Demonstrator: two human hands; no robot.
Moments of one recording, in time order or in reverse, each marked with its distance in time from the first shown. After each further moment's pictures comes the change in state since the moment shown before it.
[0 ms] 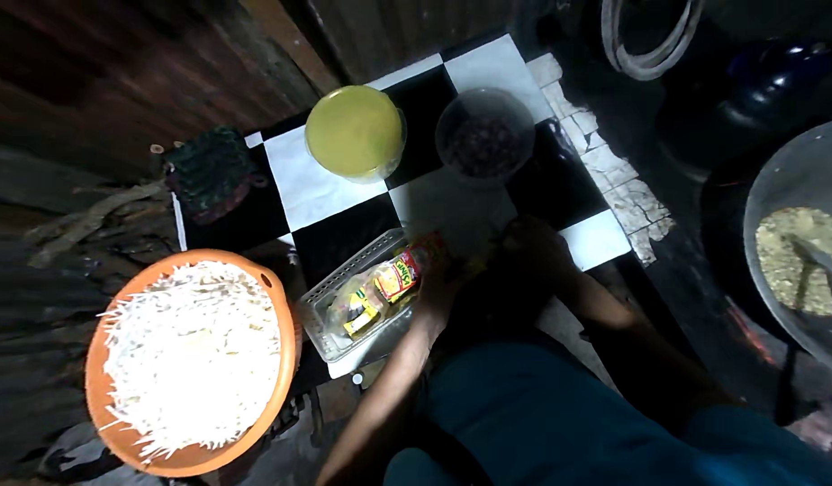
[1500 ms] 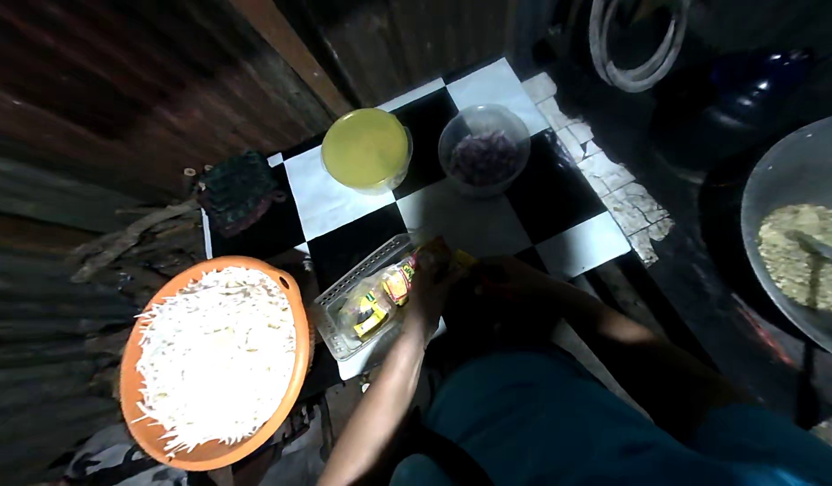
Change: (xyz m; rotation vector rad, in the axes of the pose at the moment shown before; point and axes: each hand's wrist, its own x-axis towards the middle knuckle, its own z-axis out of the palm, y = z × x) left_hand -0.015 0.014 -0.016 0.183 0.106 0.070; right_hand -0.014 -0.030 0.016 0.733 -0.417 -0.172
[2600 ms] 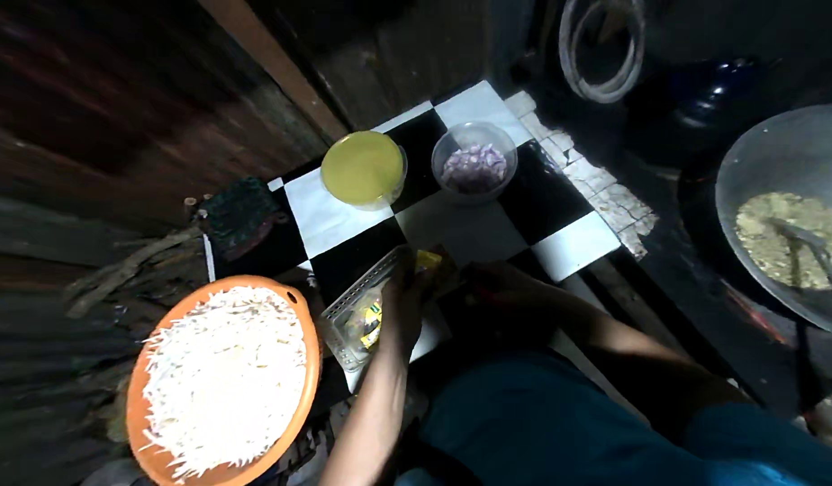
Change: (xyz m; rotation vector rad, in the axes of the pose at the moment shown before) left_hand -0.018 0.007 -0.046 -0.115 0.065 0.140; right_hand -0.006 -0.038 0.025 -0.118 0.092 -0.056
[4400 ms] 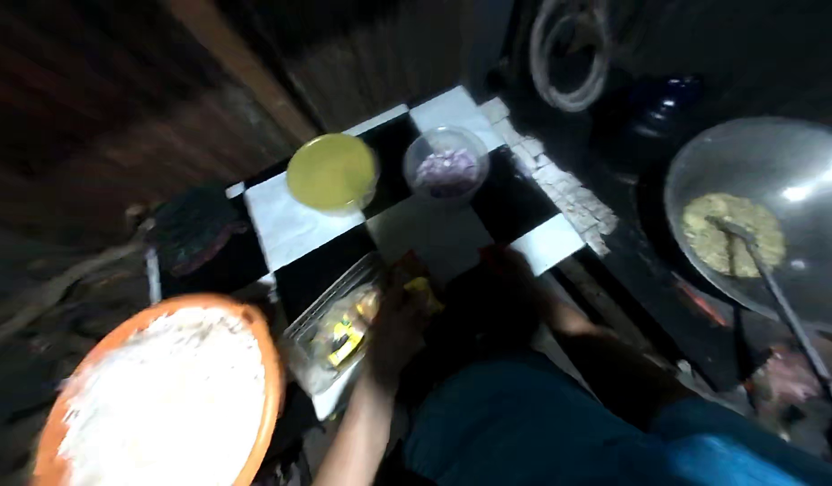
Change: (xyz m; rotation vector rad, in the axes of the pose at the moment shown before) left_hand -0.023 -0.011 0.025 0.339 -0.182 -0.010; right_hand -0.027 0.071 -0.018 -0.172 0.611 0.098
